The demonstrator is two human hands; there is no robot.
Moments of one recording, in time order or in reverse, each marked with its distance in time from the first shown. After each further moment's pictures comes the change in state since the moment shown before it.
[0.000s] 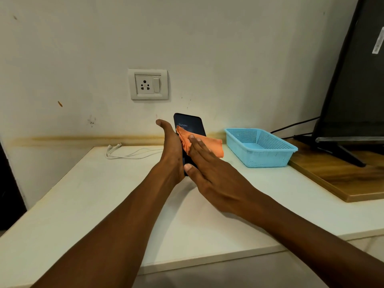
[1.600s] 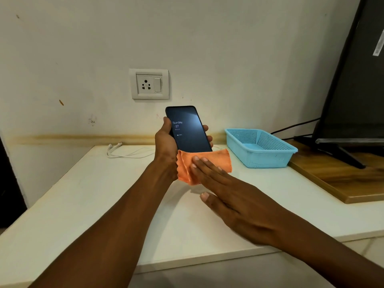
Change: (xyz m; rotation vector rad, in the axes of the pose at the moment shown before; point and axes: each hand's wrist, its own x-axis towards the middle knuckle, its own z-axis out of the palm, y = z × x) left_hand 0.006 0.001 -0.013 -0.307 -0.383 0.035; right_hand -0.055 0.009 -0.017 -0.024 -0.057 -0.264
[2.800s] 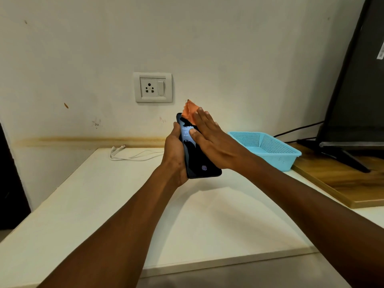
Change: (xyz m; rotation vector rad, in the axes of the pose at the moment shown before) left_hand -0.008 -0.005 0.016 0.040 0.123 0.000; right_hand 0.117 0.049 -0.019 0.022 0.127 0.270
